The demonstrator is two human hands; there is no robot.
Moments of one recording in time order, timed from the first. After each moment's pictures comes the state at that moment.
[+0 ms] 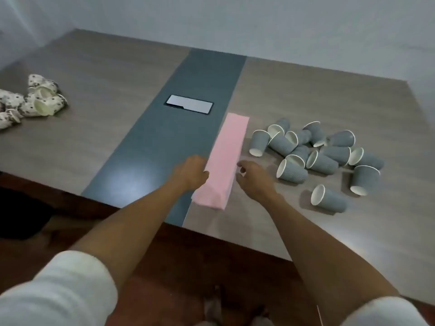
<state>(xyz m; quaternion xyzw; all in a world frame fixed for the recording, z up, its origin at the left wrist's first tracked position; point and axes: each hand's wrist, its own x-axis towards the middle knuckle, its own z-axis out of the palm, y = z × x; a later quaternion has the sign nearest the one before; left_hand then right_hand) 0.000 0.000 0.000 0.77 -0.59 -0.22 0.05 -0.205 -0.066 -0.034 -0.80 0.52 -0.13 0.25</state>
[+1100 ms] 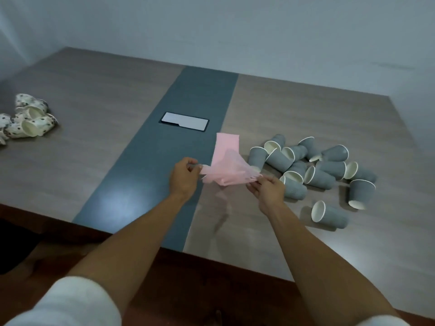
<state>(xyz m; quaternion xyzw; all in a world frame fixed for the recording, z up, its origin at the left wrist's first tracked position) 0.027 -0.033 -0.020 0.76 -0.37 -0.28 0.46 -0.191 -0.093 -0.040 -0.20 0.55 -0.51 0.64</state>
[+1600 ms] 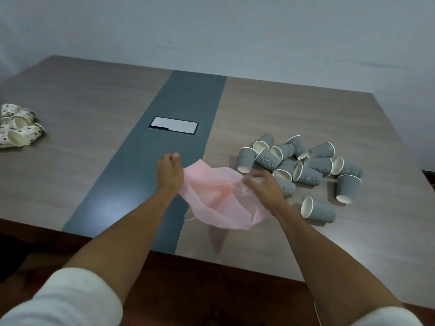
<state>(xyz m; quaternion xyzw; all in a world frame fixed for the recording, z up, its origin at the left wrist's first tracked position) 0.029 -0.047 -0.003 0.80 -0.35 -0.22 0.44 -0.248 -0.097 -0.030 -0.59 0.61 -0.30 0.44</state>
